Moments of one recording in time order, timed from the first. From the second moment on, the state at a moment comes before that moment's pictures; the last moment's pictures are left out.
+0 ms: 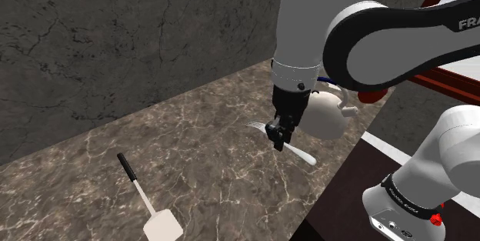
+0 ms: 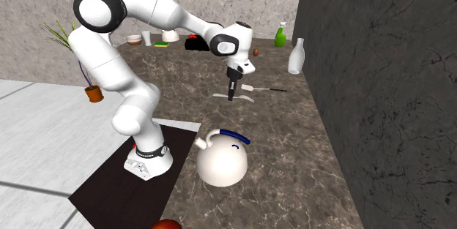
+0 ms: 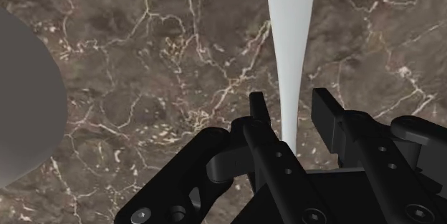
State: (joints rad) arm 0.27 -0.36 0.46 -2.44 0.26 1.98 0.40
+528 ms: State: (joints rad) arm 0.27 -0.40 0.44 -2.37 0.26 1.87 0.40
